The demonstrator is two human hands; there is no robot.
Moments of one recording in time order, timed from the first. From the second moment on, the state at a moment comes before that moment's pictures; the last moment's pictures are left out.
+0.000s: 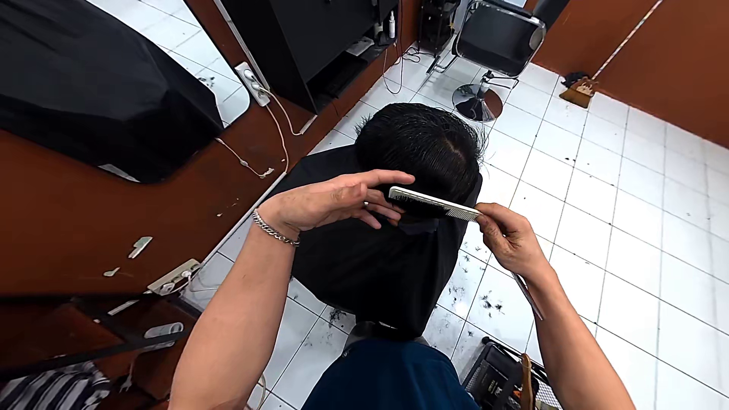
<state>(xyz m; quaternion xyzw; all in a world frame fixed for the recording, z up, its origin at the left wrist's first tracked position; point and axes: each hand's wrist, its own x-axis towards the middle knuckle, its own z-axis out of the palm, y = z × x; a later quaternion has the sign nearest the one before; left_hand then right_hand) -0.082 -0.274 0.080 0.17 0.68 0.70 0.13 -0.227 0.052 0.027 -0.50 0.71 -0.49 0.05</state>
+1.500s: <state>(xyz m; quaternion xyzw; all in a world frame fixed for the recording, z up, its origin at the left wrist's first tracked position) -0.107 -0.221 0.095 0.06 0.66 0.73 0.14 -0.135 -0.008 0.051 -0.24 0.61 -0.73 0.22</state>
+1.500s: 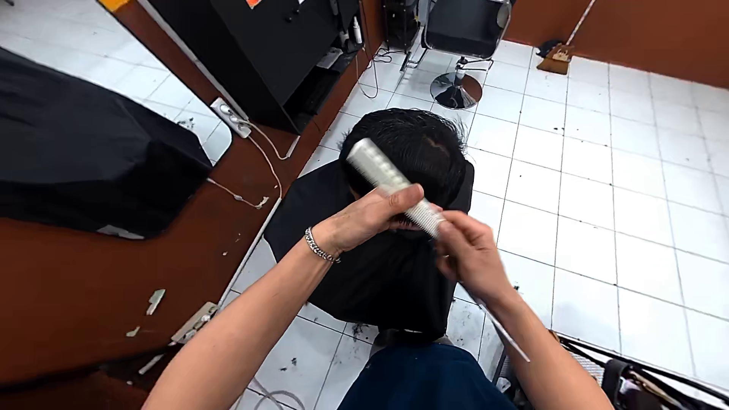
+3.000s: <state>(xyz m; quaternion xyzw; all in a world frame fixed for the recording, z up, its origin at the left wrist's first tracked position) -0.103 -0.217 0.083 0.01 0.63 0.76 0.13 -0.127 0.052 -0.019 -0.20 0.64 -0.74 0.01</state>
